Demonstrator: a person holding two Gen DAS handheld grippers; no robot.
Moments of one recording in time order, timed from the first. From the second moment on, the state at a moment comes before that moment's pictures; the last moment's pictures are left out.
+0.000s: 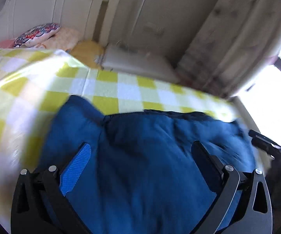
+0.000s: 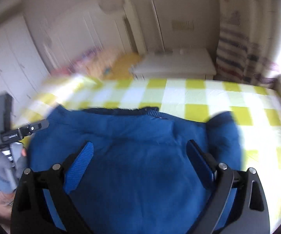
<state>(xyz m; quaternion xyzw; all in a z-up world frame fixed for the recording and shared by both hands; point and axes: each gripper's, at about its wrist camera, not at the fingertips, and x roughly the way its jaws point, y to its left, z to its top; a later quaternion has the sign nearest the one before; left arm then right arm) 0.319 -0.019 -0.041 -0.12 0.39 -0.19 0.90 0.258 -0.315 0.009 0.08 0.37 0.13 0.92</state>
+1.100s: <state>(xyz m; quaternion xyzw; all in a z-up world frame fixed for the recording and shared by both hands) 0.109 0.083 -0.105 -0.12 0.38 -0.23 0.89 0.008 -0.361 -0.069 0.11 0.34 0.14 0.92</state>
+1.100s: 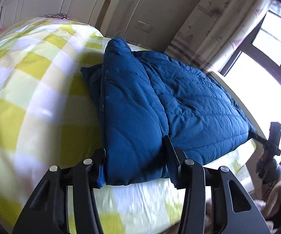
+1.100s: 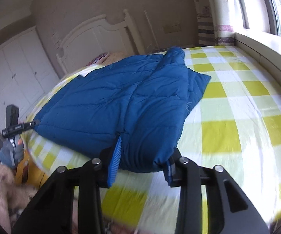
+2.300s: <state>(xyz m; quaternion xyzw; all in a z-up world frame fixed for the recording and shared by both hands) 0.315 -0.072 -0.090 0.04 0.42 -0.11 0.90 0.255 -0.194 -0.077 -0.11 0.45 0.16 0.87</state>
